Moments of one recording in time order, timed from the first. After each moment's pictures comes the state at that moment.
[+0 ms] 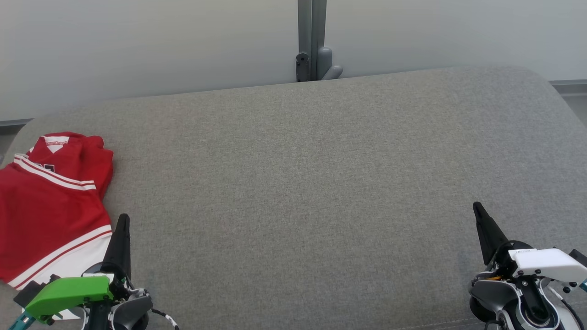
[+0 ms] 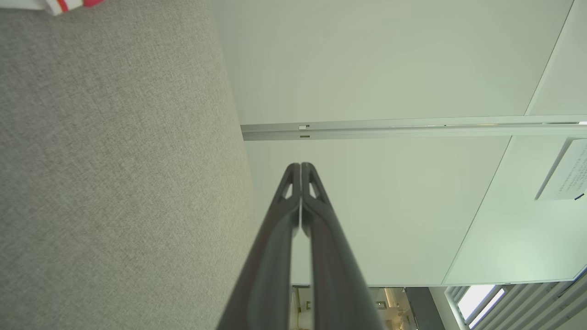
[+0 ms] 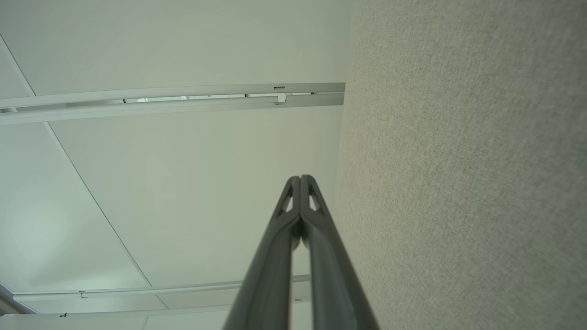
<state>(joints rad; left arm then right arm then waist) -0.09 0.05 0.11 0.23 -1.62 -0.13 0.11 -0.09 -0.05 -0.11 0.23 1.61 0.13 0.11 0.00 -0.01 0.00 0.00</state>
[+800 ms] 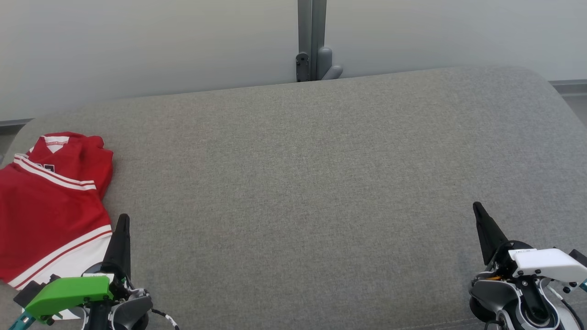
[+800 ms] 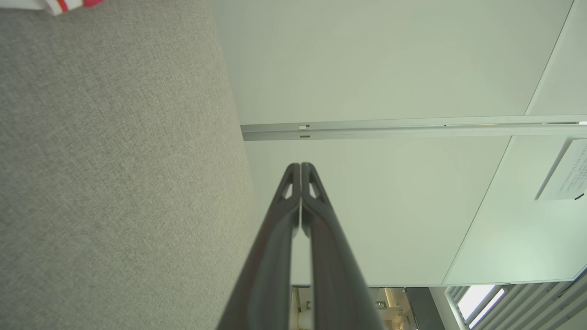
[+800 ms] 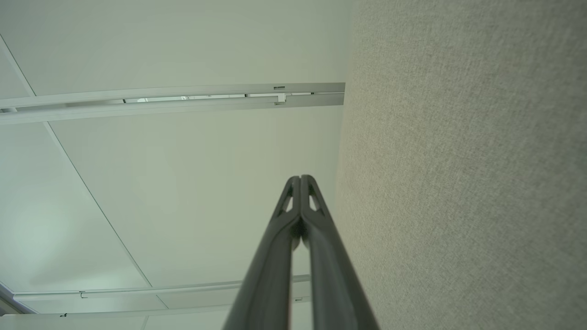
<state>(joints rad) -0.09 0.05 0.11 0.23 -1.62 -0.13 0.11 -0.09 -0.05 -0.11 0.23 1.61 0.13 0.11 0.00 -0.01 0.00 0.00</state>
